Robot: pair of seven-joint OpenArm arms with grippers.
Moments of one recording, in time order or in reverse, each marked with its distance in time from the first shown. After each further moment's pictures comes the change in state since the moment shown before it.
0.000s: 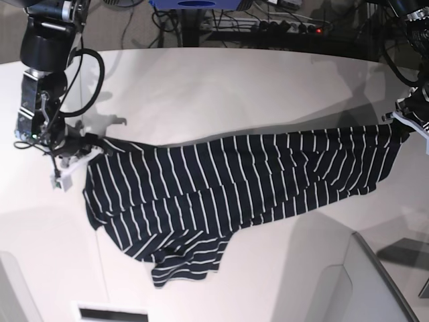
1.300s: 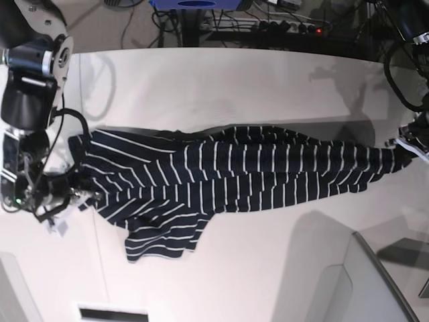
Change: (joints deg) left arm -7.2 -2.3 3.5 -2.6 0.1 0.3 0.1; right arm 16.7 4.4 -4.9 -5.8 -0.5 -4.2 -19.9
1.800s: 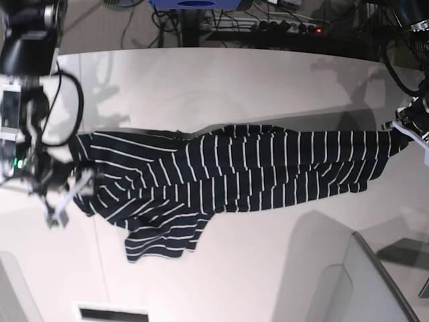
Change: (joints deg) left arm 4.3 0.1 -0.3 0.1 0.2 0.0 -0.1; right arm -18.0 1.7 -7.1 29.2 -0.3 -0.4 6.6
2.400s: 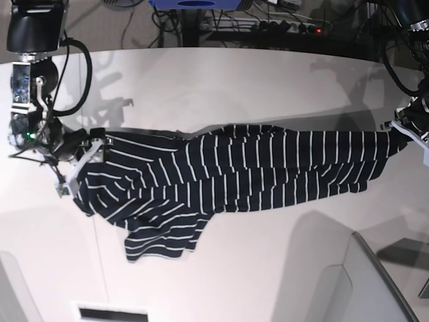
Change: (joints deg) left arm 0.3 -0.1 0.1 0.0 -0.3 -0.2 -0.2; right arm -4.8 -0.6 -0.5 -5.0 0.9 0.5 4.8
